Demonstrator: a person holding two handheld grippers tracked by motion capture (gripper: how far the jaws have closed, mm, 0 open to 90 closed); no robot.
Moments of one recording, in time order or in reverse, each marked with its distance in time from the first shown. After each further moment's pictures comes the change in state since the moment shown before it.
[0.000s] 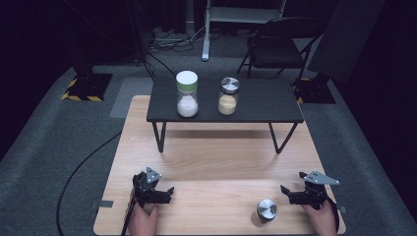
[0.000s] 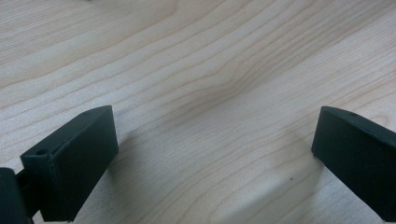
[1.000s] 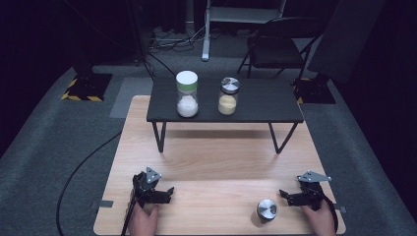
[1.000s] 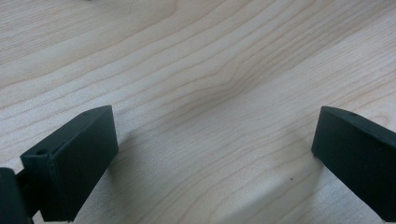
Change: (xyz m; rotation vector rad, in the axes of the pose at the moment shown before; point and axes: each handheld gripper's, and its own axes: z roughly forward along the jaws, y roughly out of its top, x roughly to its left) left arm 0.000 0.000 0.000 -0.001 0.000 0.000; right arm -0.004 0.019 0.014 0.163 0.013 -0.018
